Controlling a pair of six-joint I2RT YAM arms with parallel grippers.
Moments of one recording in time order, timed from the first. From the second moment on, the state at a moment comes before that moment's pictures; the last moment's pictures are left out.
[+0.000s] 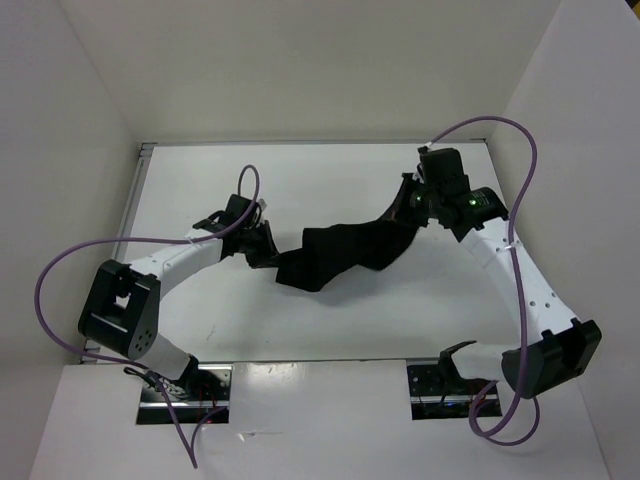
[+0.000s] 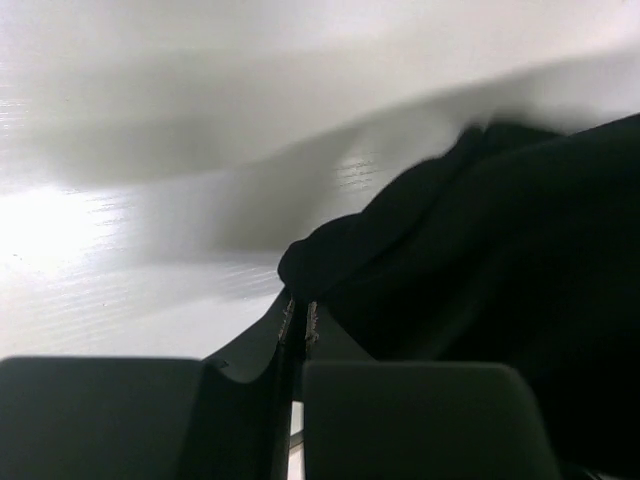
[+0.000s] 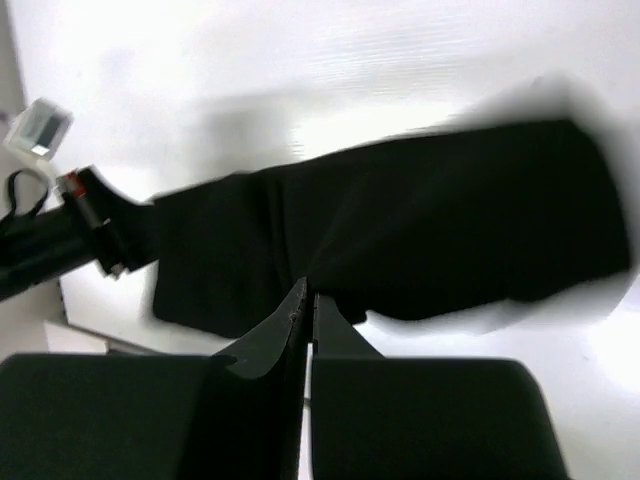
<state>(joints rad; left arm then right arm) -0.38 1.52 0.94 -0.40 0.31 -0.72 0.33 1.27 1.35 -0.84 -0.12 0.59</state>
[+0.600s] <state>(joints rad) -0.28 1.37 1.04 -0.47 0.25 -0.71 0.37 1.31 1.63 -0.73 -0.27 0.53</state>
